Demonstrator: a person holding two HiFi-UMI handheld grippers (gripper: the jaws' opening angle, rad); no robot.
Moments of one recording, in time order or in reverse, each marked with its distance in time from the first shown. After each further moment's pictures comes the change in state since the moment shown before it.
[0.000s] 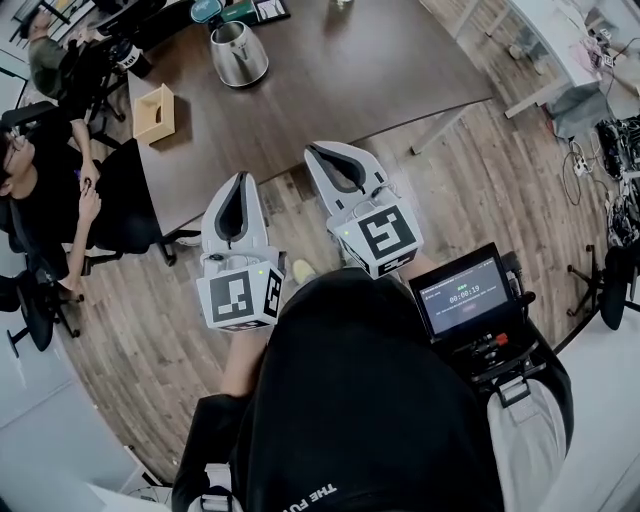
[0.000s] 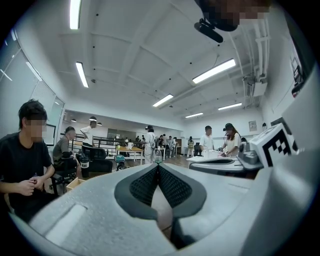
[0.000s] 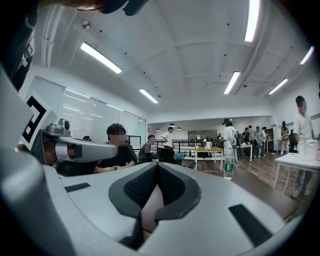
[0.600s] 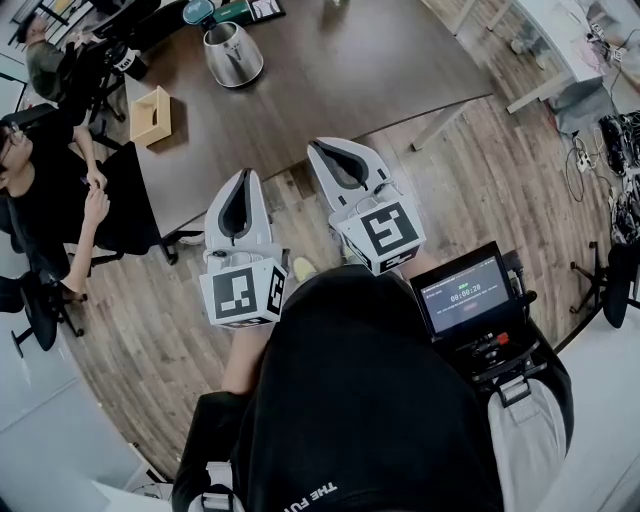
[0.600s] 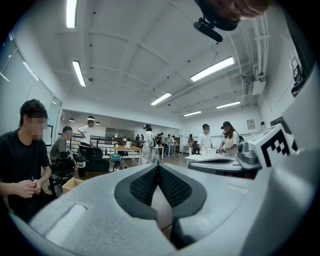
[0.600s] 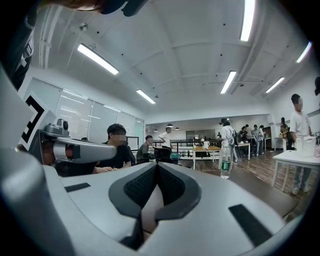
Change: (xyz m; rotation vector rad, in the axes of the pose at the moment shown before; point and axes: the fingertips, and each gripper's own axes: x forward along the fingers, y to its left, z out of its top) left arm 0.015 -0.014 -0.003 0.012 0.014 -0.019; right arm -0.002 -0.019 -0.005 0.019 -0.007 -0.020
